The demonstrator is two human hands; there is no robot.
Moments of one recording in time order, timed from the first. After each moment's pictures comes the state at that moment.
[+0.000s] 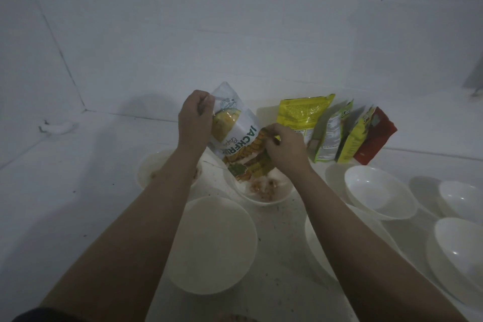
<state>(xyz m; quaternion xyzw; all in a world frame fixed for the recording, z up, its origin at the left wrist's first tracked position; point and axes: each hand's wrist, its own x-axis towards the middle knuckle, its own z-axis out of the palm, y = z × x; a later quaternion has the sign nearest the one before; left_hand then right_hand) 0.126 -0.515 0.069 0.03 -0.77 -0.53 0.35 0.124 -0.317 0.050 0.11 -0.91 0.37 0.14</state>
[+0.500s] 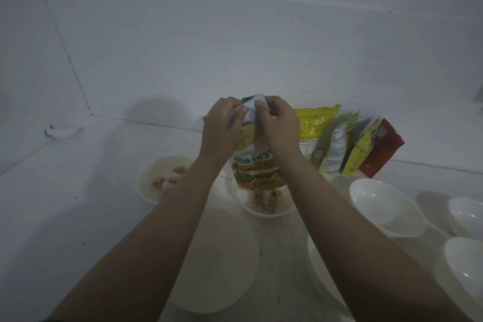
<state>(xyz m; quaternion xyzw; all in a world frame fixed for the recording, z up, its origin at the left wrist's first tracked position) 0.131 -0.479 0.087 -0.07 -0.82 -0.43 0.38 0.107 -0.359 0.100 0.11 -0.80 0.54 0.24</state>
